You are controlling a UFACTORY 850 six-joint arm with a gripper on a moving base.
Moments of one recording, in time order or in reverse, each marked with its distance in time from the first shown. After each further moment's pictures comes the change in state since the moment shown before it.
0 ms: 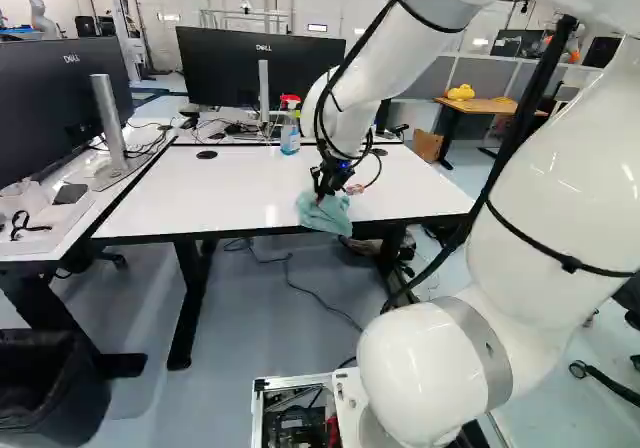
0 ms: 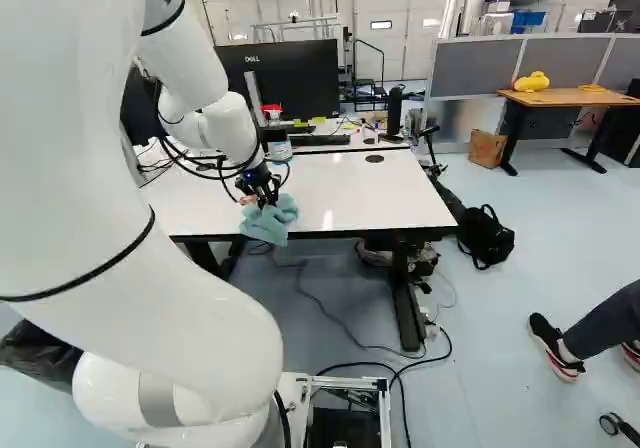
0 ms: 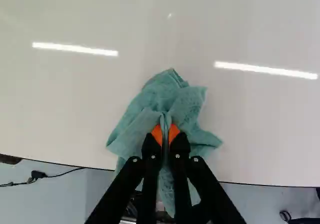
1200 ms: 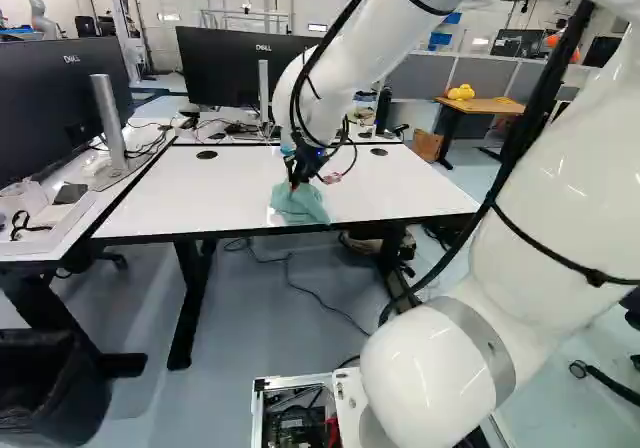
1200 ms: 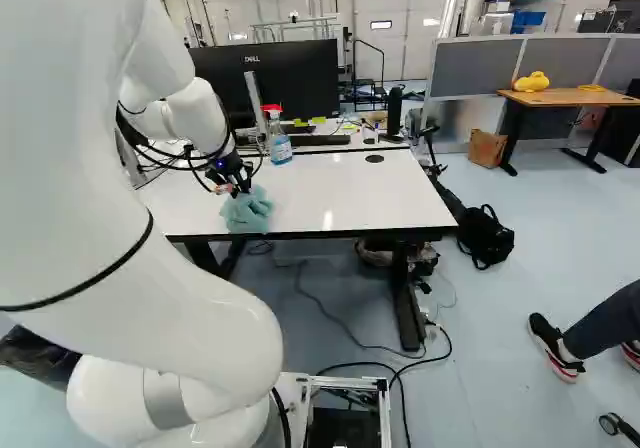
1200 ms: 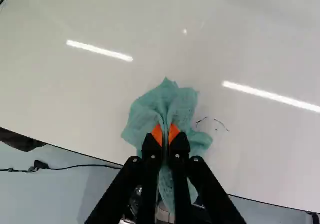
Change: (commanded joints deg) arm 9.5 1.1 -3.3 0.0 0.0 0.0
